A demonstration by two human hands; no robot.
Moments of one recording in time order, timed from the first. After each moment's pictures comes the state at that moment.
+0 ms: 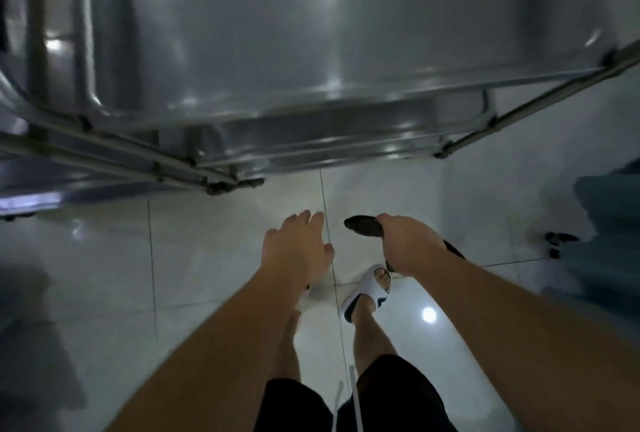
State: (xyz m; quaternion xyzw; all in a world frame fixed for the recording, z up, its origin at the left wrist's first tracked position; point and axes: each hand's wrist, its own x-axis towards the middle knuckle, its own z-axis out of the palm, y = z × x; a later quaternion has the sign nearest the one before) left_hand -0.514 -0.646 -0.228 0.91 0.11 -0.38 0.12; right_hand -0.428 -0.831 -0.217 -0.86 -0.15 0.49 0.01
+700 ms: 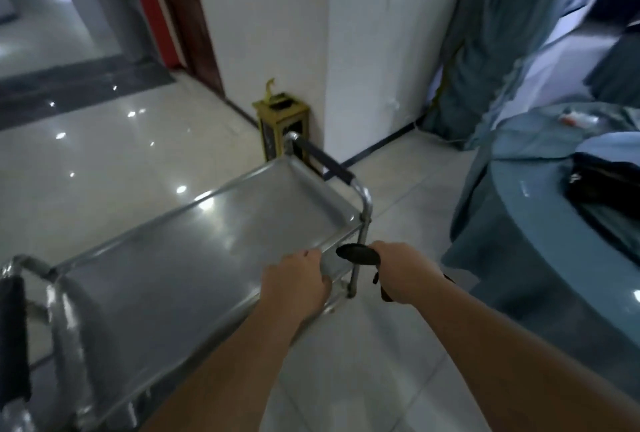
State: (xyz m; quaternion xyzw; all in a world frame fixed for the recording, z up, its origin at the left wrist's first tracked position) left_hand -0.399 -0.730 0.085 0.97 -0.16 -0.13 0.10; right_hand -0.428 -0.933 0.113 -0.96 0.07 0.19 0.16
